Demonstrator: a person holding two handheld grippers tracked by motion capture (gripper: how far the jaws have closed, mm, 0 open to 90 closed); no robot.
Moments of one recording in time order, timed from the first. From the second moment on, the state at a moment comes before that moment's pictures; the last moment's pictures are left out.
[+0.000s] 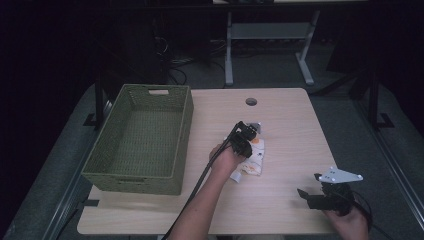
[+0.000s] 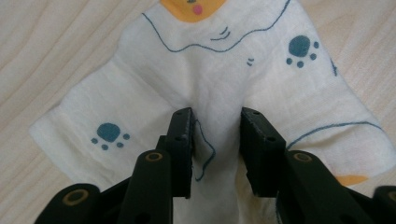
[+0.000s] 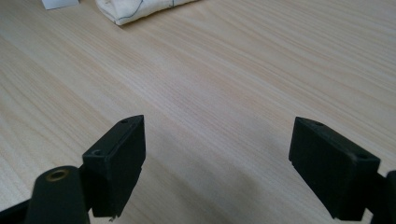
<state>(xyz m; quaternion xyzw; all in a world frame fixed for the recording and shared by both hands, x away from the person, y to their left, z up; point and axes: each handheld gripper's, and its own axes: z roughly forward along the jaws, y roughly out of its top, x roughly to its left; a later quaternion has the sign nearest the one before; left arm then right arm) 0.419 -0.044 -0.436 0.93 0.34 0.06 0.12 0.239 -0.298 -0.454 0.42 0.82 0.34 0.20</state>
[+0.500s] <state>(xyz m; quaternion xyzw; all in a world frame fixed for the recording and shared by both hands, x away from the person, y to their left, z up) 0.421 -0.041 -0.435 0.94 0.32 0.06 0.12 0.240 -0.297 -0.455 0.42 0.82 0.34 0.20</state>
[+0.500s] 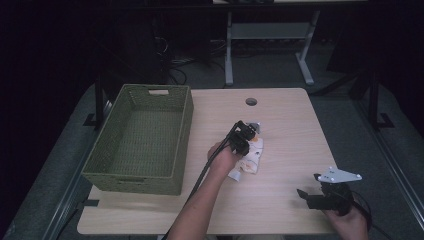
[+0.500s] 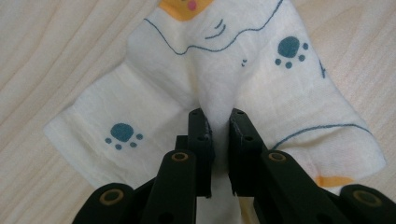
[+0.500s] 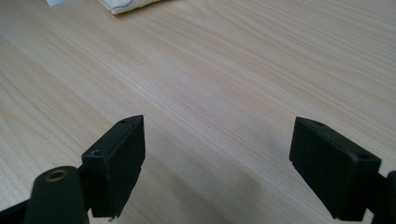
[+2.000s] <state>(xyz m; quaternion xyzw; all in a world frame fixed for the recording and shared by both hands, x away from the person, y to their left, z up) 0.404 0.002 -0.340 0.94 0.31 0.07 0.15 0.239 -0.293 -0.453 0.44 0.81 0.34 0.20</state>
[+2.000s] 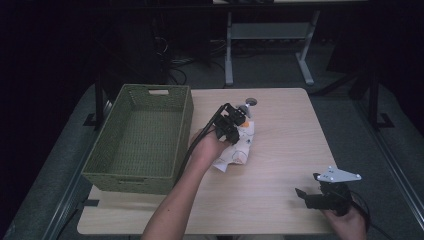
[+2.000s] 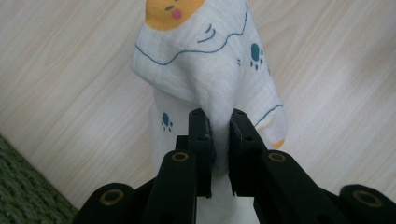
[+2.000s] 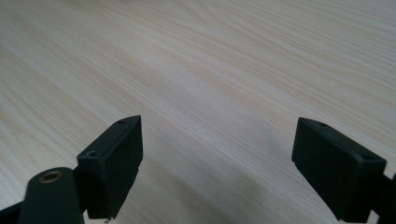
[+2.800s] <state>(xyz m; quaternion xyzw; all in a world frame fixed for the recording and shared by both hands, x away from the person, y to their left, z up) 0.404 0.039 -0.291 0.93 0.33 0.09 0.14 0.239 -0.294 -0.455 0.44 0.81 0.34 0.20</state>
